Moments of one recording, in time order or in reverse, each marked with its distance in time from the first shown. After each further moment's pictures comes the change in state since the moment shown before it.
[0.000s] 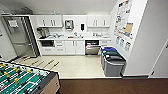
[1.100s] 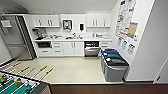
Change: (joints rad) left arm -0.002 -0.002 0.002 0.000 -0.001 0.000; right arm 0.009 0.003 -0.004 0.000 -0.002 0.000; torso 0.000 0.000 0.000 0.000
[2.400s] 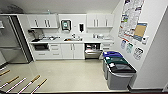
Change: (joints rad) left arm 0.001 0.002 -0.001 0.000 0.000 0.000; right arm -0.001 -0.002 0.000 0.000 -0.002 0.000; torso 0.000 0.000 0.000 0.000
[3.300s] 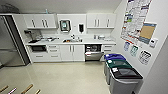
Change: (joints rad) left arm 0.000 -0.001 0.000 0.000 0.001 0.000; right arm 0.000 0.002 0.000 0.000 0.000 0.000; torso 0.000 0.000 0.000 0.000
